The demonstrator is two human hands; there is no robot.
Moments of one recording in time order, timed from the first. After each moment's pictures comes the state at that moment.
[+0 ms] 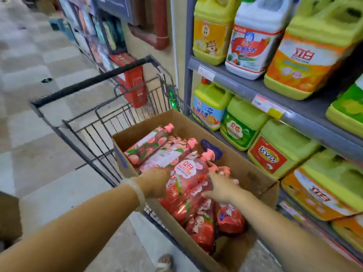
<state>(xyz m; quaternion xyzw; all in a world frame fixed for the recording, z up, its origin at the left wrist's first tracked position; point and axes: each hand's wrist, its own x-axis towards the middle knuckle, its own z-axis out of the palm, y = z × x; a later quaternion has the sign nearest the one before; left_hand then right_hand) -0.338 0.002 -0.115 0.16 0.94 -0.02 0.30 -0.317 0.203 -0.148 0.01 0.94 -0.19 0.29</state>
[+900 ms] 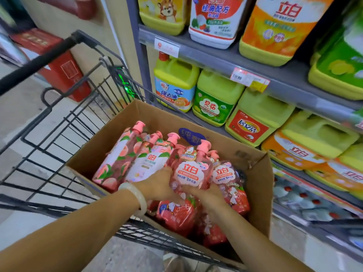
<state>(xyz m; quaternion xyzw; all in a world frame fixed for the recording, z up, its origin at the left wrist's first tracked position) -0.424 0.009 -0.170 0.19 0.84 0.22 0.46 -0.319 0.132 -0.187 0.44 0.57 -0.69 0.08</state>
